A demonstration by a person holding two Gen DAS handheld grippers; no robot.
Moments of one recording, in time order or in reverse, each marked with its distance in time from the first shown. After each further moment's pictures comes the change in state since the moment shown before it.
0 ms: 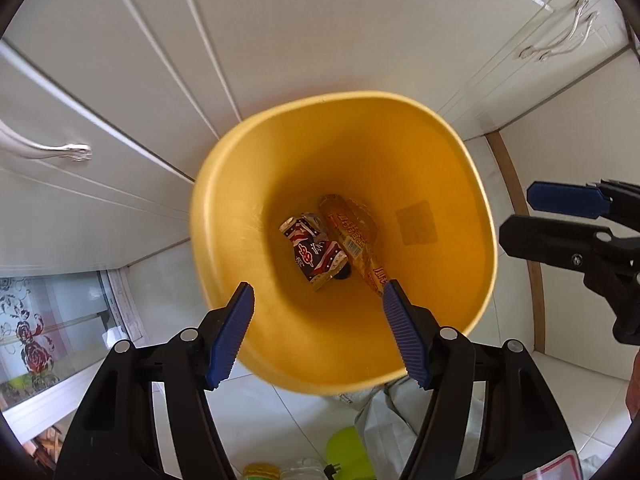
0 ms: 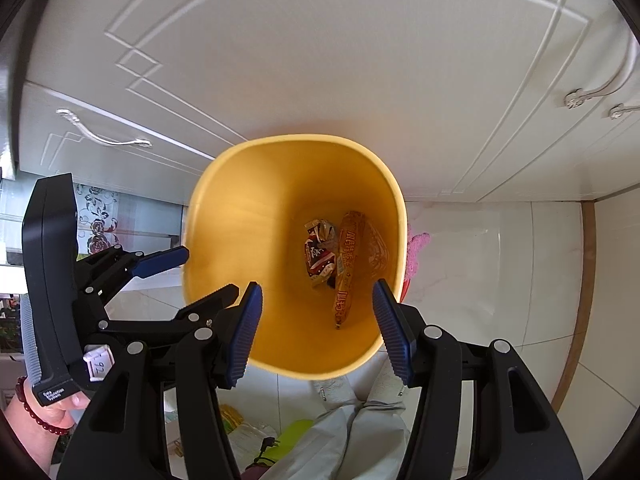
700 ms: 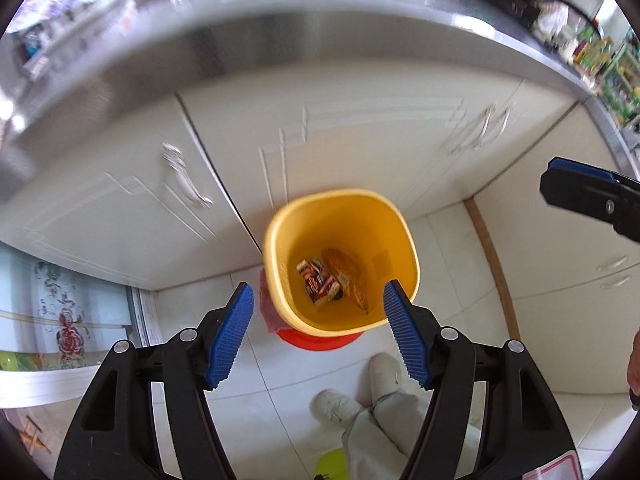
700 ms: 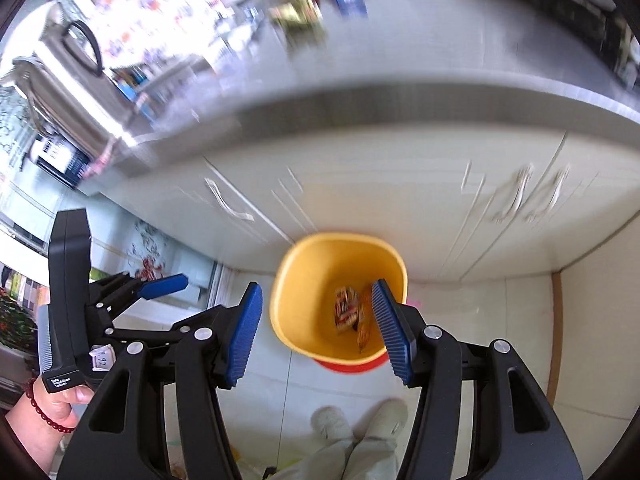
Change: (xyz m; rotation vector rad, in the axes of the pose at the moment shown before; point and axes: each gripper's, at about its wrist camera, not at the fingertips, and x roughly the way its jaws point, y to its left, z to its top) left arm -0.183 0.011 -0.042 -0.053 -0.263 -0.002; right arm -0.199 0.076 -0.028 -0.119 -0.361 -0.010
